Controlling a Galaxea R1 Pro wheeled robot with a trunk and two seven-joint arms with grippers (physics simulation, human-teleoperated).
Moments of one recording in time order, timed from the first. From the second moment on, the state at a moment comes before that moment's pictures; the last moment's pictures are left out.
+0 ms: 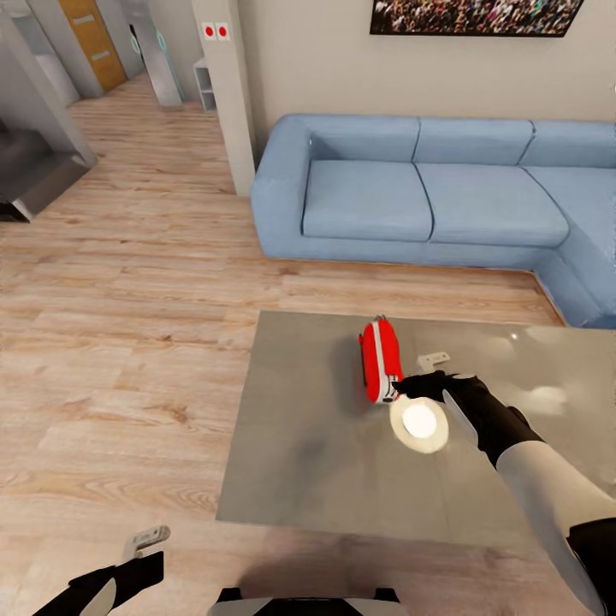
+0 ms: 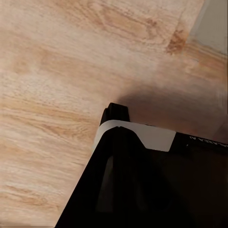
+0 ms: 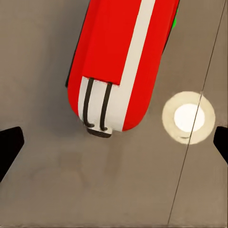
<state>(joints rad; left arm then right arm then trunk) -0.49 0.24 -0.15 -0.26 0.47 0.16 -0.20 -0.95 -0.22 0.29 -0.66 -0.15 0.46 0.21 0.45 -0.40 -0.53</state>
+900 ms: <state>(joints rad) -0.49 0.28 -0.15 -0.22 0.47 0.12 -0.19 -0.95 -0.22 0.29 -0.61 -0.15 0.46 0.21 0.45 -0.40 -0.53</state>
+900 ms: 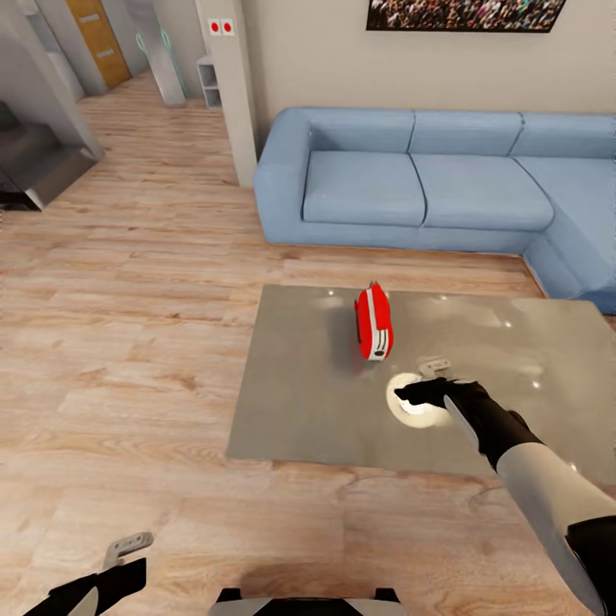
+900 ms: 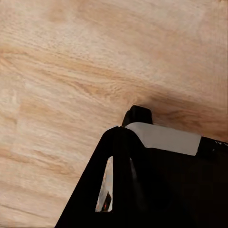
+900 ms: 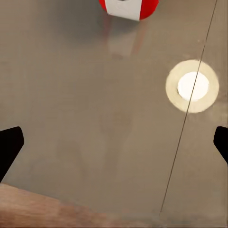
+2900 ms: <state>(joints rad) -0.49 0.13 -0.27 0.07 0.45 -0.02 0.00 -0.62 -0.12 0.29 0.08 -0.10 0.05 0.17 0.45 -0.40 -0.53</state>
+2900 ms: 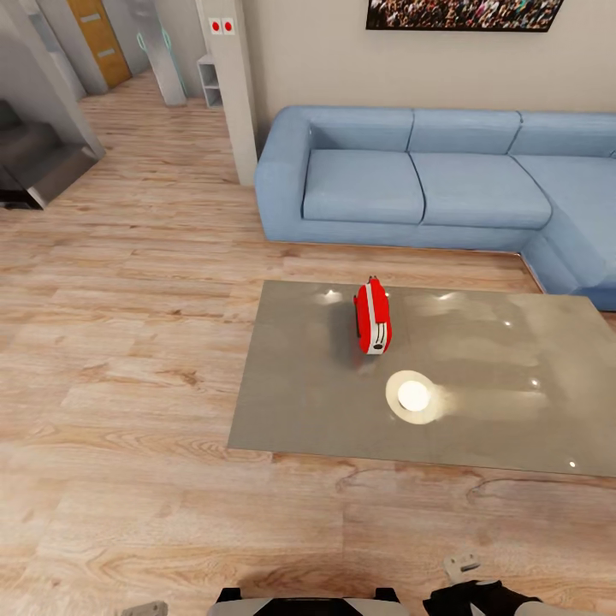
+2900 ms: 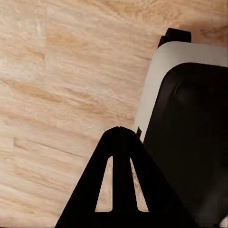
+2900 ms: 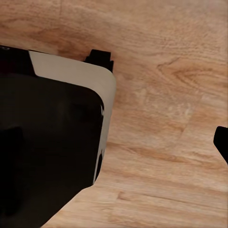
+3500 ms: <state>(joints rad) -0.47 -0.03 -0.27 0.08 0.46 -0.02 0.00 -0.62 -0.12 0.29 0.08 -0.10 0.05 0.17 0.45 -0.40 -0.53</state>
